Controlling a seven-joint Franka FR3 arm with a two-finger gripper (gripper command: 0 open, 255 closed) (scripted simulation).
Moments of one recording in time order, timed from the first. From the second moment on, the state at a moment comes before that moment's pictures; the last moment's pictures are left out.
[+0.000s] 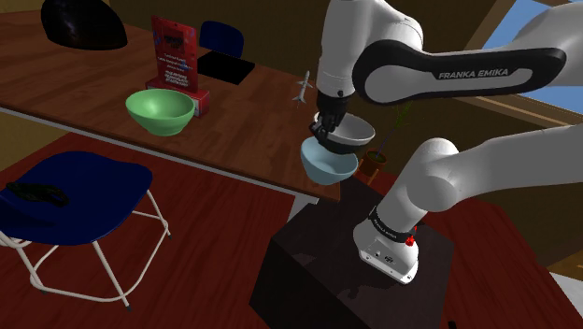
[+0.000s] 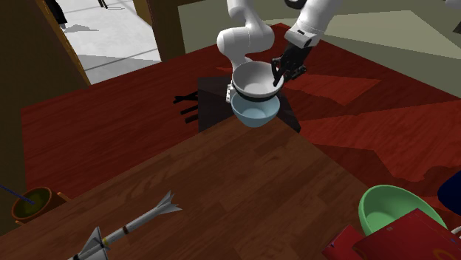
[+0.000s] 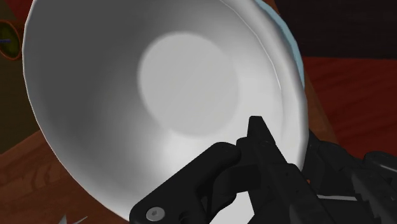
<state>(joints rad) 0.11 -0.79 0.32 -2.68 -0.04 1.79 0.38</state>
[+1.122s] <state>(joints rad) 0.11 -0.76 0.34 -2.75 -0.03 1.88 0.40</state>
